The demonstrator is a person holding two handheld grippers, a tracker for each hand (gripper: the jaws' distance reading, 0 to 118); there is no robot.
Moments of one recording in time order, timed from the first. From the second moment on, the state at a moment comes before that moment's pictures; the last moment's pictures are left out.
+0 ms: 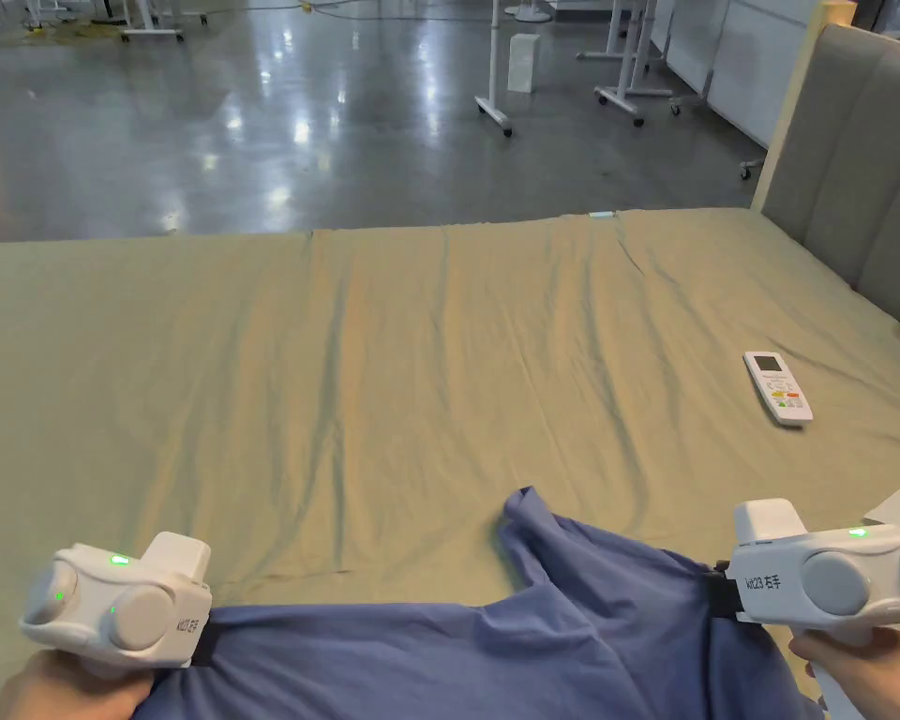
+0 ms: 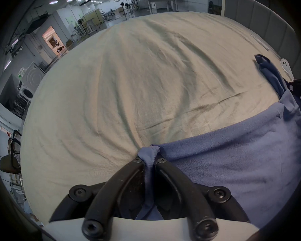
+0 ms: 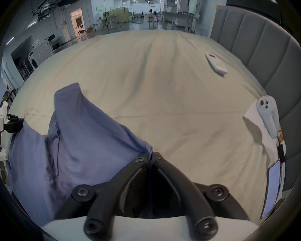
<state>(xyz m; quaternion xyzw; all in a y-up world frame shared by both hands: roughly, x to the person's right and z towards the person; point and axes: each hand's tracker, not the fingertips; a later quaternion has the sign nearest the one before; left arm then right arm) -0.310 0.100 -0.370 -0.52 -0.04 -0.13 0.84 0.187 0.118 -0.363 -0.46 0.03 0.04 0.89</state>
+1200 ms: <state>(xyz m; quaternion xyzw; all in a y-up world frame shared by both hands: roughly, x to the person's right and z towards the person) -0.446 0.581 -0.094 0.00 0.04 0.00 1.00 0.159 0.601 -0.202 0.02 0.03 0.02 1.00</state>
